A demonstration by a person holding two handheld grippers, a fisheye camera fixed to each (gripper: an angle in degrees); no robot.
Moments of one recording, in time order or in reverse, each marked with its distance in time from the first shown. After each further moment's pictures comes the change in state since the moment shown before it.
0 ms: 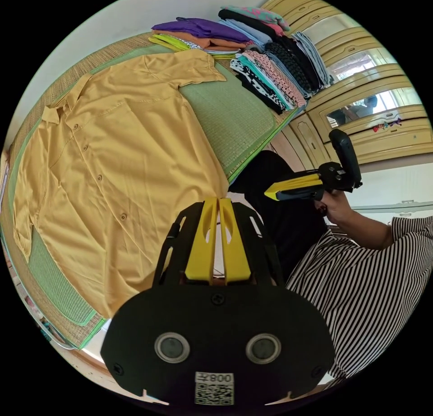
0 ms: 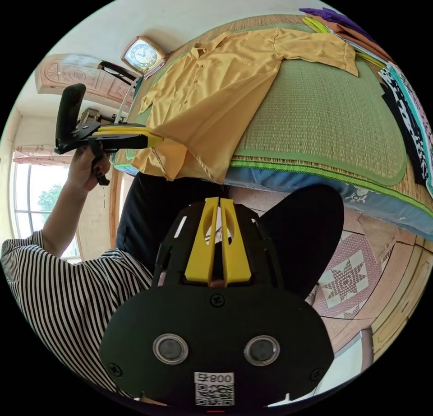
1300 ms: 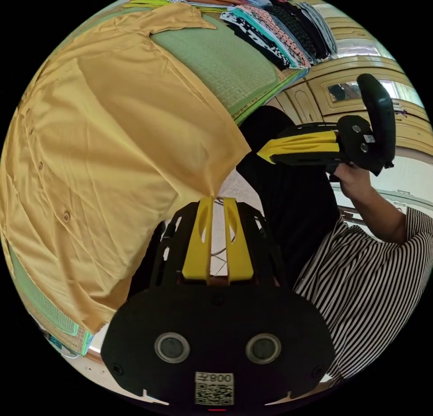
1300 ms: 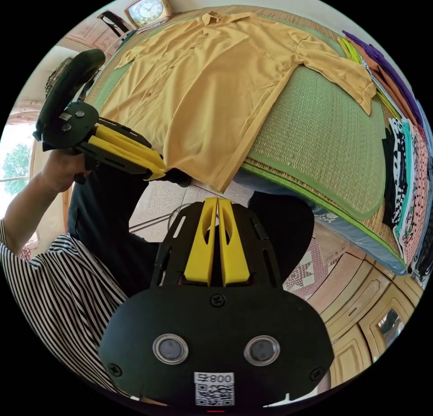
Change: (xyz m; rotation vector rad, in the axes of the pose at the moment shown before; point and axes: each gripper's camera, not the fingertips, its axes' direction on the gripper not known) left arm -0.075 0.039 0.070 -0.181 0.137 0.008; right arm -0.067 -0.070 0.052 -0.177 0.325 -0.139
